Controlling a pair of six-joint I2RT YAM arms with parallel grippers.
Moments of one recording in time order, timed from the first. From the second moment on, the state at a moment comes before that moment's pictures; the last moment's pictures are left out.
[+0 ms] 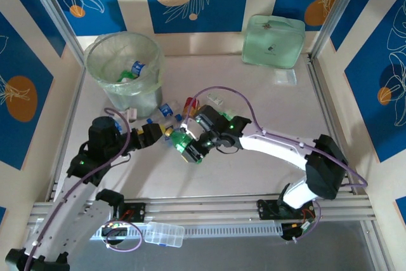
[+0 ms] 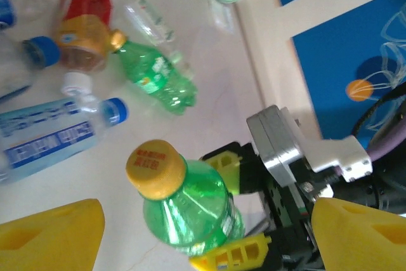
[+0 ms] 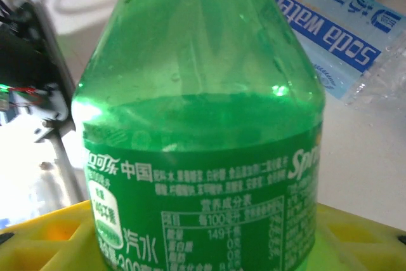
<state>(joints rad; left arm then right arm) -0.34 0.67 0.63 -0.37 0.56 -0.79 0.93 1.47 1.09 -0.54 -0.34 0.11</state>
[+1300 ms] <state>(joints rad) -0.57 0.94 0.62 0.18 0.53 -0.84 0.85 1.22 0.92 -0.32 -0.47 0.35</state>
